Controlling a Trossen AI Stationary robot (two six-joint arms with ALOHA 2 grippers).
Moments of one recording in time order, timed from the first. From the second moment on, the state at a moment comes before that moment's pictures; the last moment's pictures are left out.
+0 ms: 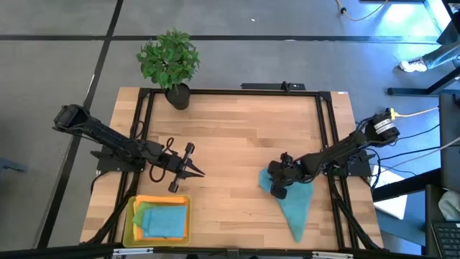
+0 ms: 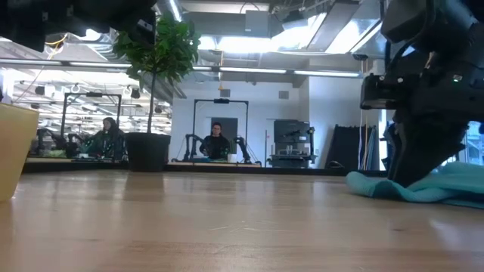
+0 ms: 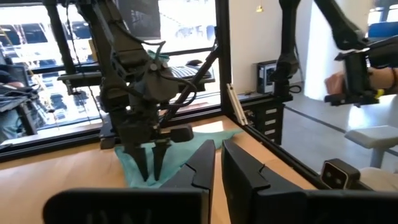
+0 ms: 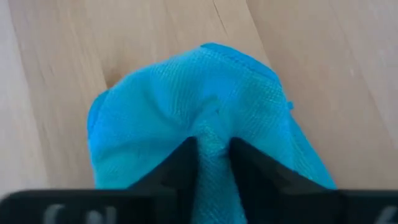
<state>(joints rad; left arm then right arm) -0.30 1.11 0.30 0.82 0.00 0.09 0.38 1.53 0.61 -0.24 0.24 0.67</state>
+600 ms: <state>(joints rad) -0.30 1.11 0.30 0.80 -0.01 0.09 0.38 1.52 0.79 -0.41 0.23 0.59</state>
